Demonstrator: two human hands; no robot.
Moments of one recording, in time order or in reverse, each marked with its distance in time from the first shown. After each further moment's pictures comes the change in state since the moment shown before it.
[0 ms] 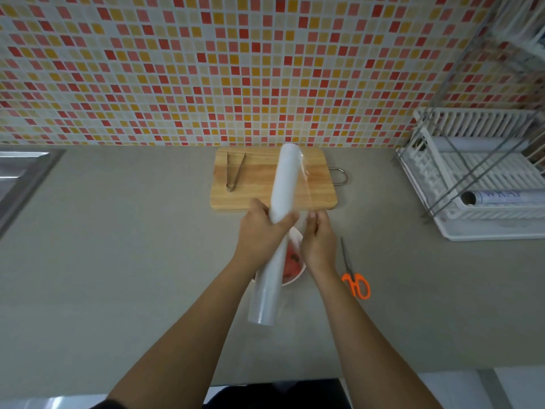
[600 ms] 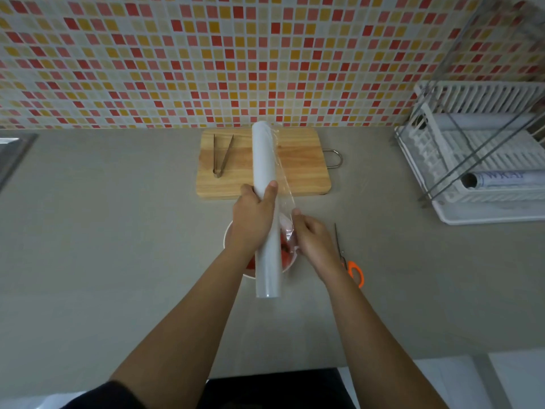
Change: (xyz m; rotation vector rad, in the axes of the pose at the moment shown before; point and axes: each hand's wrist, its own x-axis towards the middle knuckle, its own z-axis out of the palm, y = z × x) left_hand 0.025 -0.003 0.022 -0.060 0.033 -0.117; right_hand 0.006 0.020 -0.015 0.021 -0.330 0.224
